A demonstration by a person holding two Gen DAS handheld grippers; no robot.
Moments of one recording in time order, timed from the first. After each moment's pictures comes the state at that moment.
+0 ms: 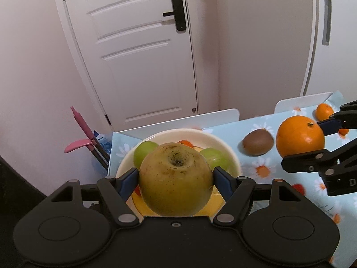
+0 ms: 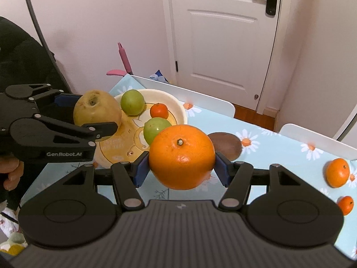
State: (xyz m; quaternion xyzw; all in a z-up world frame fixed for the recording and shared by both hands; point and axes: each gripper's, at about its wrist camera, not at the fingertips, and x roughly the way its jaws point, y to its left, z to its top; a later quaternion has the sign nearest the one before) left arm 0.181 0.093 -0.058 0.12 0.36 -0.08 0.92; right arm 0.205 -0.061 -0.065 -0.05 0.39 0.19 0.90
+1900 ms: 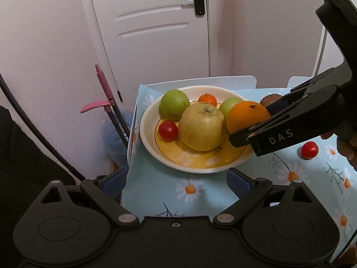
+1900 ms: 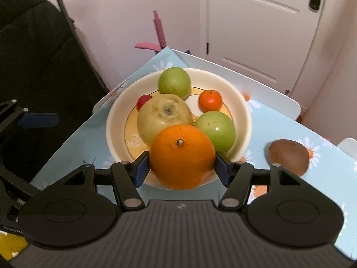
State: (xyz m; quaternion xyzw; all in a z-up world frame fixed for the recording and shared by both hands) left arm 0.122 0.137 -0.089 0.09 0.39 -0.04 0.92; right arm 0.235 0.017 -0.111 -0.10 0.42 0.26 0.86
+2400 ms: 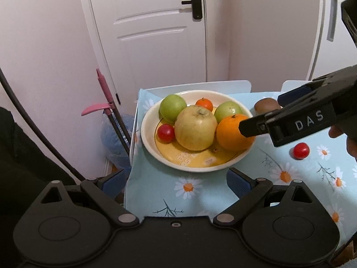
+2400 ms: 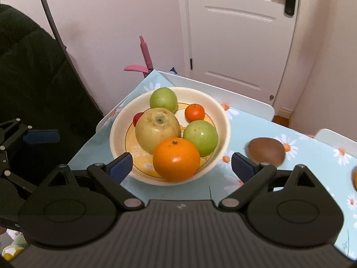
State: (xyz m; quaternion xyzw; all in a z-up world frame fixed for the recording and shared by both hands) left arm 0.108 0.138 -0.071 0.08 0.38 -0.05 0.92; right arm 0.203 -0.008 -0.073 -0.06 0.39 0.21 0.89
